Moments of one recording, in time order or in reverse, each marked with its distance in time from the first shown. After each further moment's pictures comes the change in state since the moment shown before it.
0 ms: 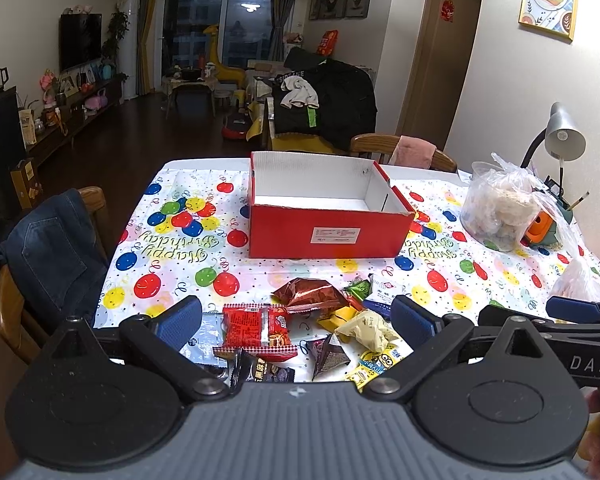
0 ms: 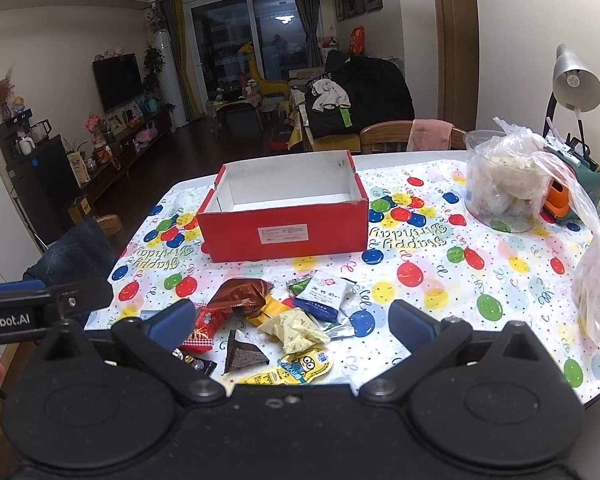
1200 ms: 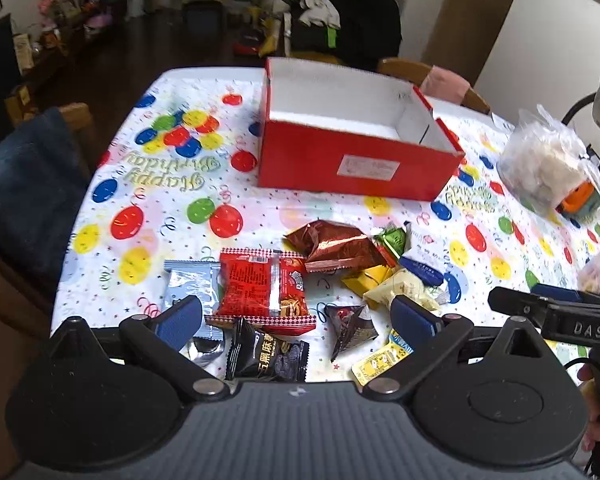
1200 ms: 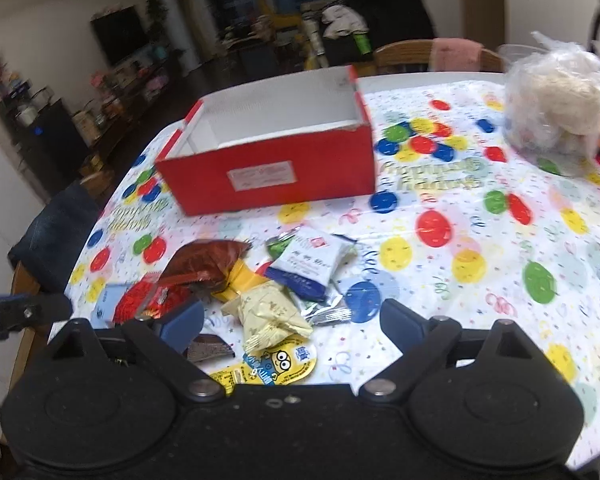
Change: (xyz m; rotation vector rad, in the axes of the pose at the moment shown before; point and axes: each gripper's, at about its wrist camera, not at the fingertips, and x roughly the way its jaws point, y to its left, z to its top) left arm 0.112 0.034 0.003 -0.074 0.266 -0.005; right arm 0.124 -0.053 0.001 0.043 0.229 0.124
